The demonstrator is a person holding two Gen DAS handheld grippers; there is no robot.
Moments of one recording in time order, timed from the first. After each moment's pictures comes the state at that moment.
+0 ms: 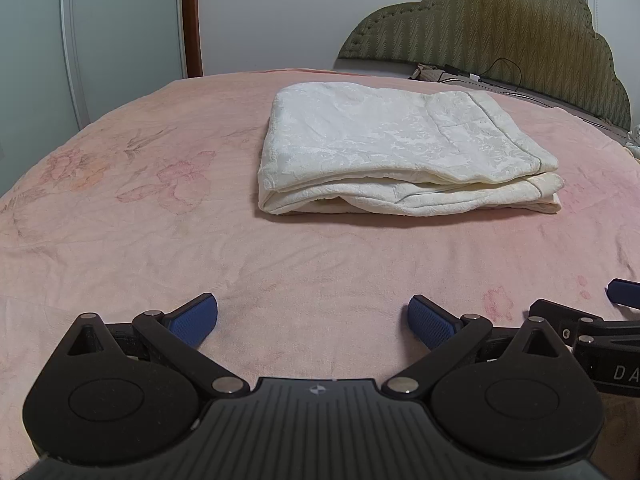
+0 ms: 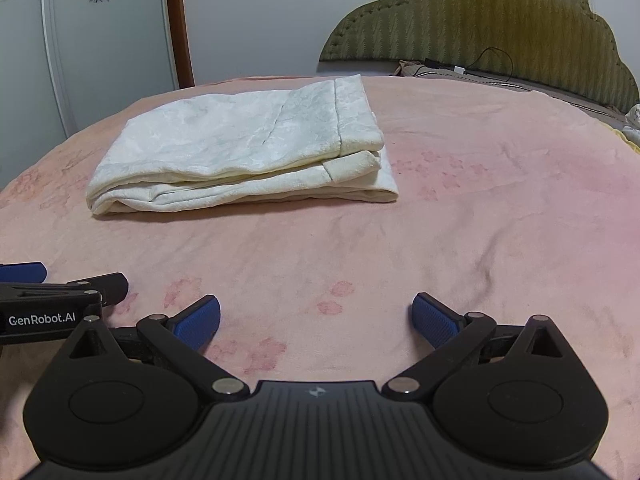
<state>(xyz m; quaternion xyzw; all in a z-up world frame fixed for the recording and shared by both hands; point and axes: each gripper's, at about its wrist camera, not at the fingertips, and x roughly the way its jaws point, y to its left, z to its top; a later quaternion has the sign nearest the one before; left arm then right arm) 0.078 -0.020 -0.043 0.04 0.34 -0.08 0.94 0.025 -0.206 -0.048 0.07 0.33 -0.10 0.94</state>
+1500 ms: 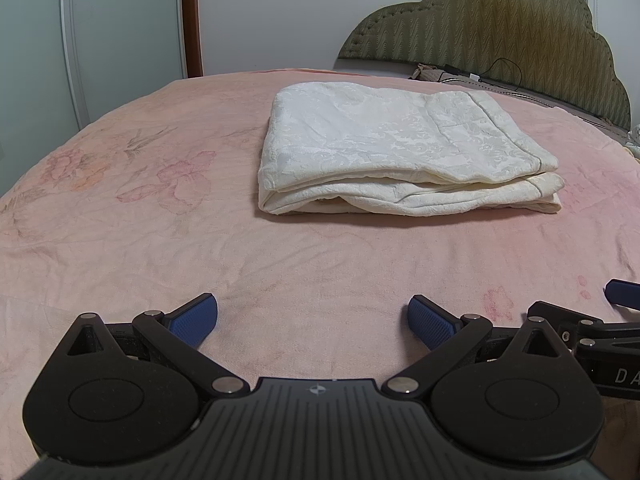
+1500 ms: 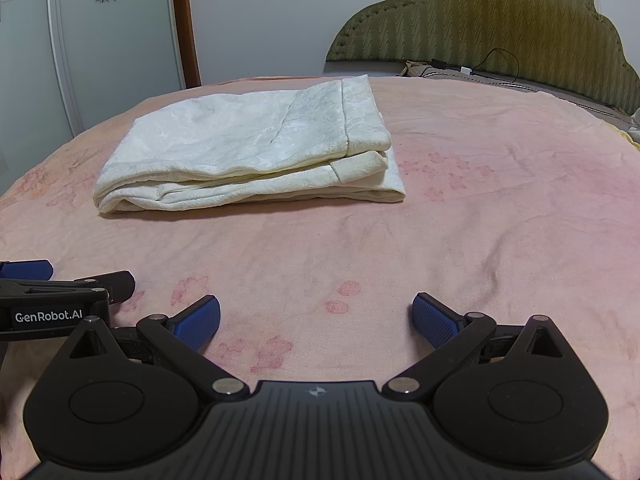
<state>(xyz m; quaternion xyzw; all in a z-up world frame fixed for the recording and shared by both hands) 0.078 -0.021 -0.042 0.04 0.34 -0.08 0.94 0.025 -0.205 -0.048 0.08 0.33 -0.09 0.94</state>
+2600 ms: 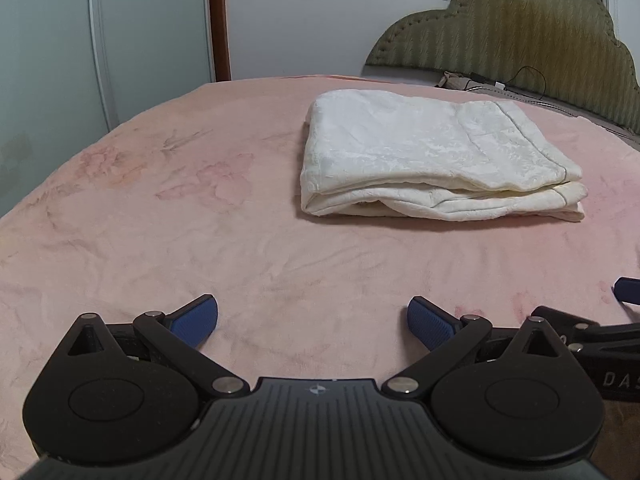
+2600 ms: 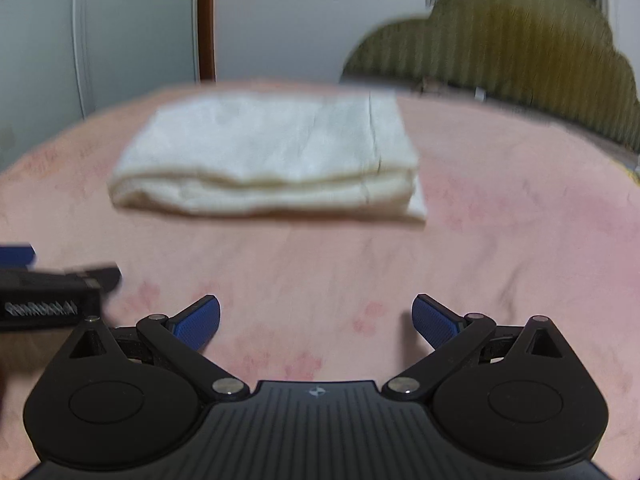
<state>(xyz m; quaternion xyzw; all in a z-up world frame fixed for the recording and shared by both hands) 0.072 -0.008 -0.038 0.04 0.33 -0.03 0.94 0.040 -0.191 -0.045 0.03 0.34 -0.08 0.94</state>
